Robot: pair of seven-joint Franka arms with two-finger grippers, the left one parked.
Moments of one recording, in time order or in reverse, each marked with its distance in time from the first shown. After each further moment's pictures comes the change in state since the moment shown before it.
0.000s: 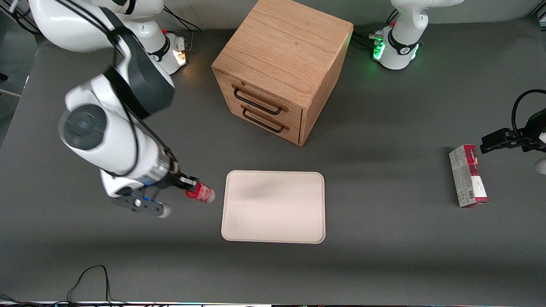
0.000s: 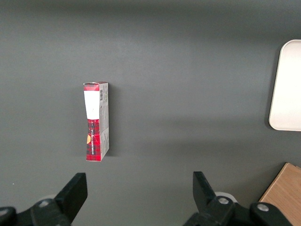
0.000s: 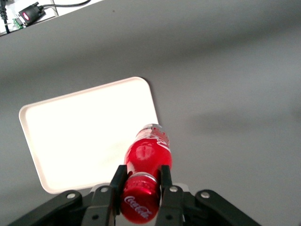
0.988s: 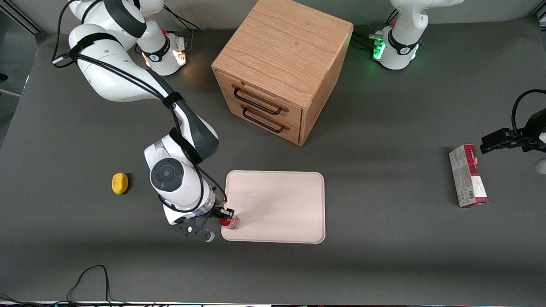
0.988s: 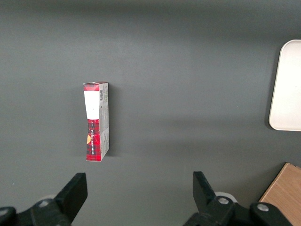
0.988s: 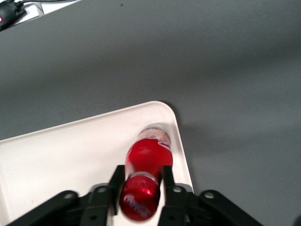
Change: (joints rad) arm 0.044 0.213 -0.029 -0.078 -0.127 0.365 0.075
